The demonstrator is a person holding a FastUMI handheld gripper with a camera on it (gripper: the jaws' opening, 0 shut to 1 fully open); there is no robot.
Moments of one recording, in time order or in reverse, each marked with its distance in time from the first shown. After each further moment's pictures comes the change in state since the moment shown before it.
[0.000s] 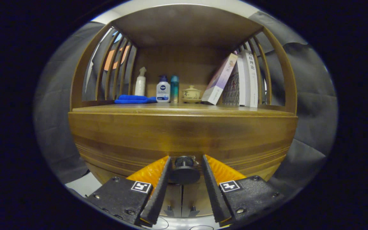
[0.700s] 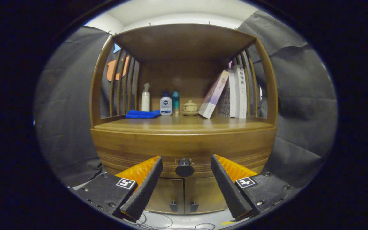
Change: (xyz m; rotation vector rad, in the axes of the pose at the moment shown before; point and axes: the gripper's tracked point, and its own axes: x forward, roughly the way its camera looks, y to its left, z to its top) arm -0.067 -0.005 0.033 0.047 -0.038 0.002
